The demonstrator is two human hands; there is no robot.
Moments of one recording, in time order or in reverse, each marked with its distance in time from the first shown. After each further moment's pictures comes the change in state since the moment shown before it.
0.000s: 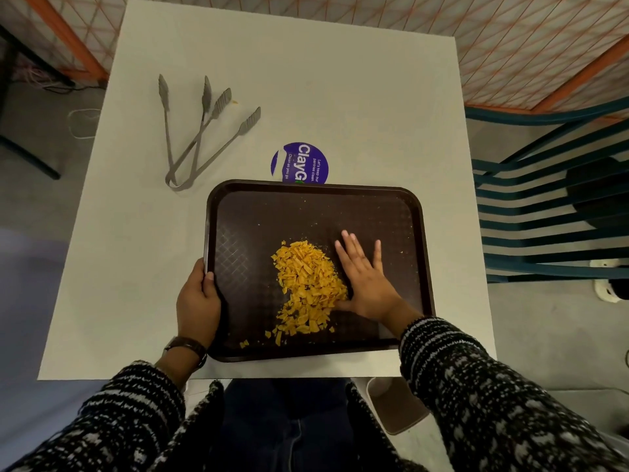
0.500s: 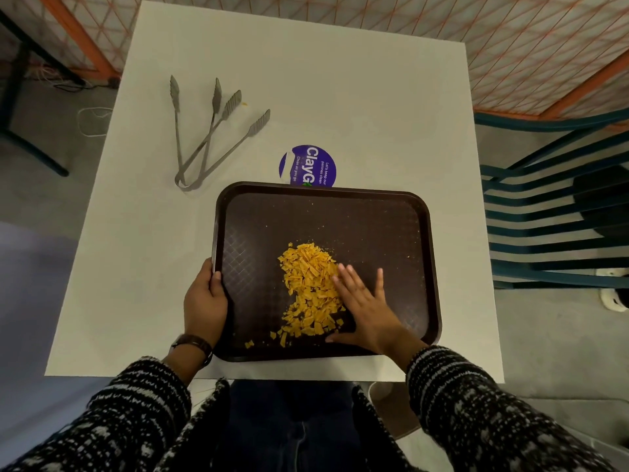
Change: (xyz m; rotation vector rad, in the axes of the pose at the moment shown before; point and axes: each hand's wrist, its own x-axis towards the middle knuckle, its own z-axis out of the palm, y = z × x) left_hand 0.005 -0.004 0.001 -0.006 -0.007 -0.044; right_hand -0.030 -0.021 0.020 -0.083 -0.027 -0.093
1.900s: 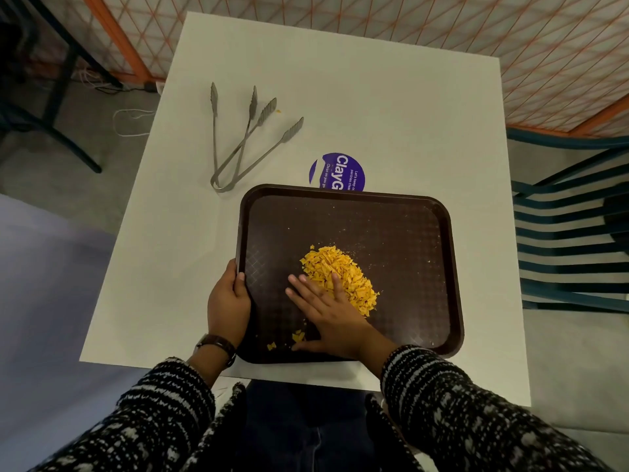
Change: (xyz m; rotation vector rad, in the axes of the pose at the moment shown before) left_hand -0.002 0.003 -0.011 -0.014 0.022 -0.011; right_hand 0.060 -0.074 -0.003 -0.145 0.173 -0.267
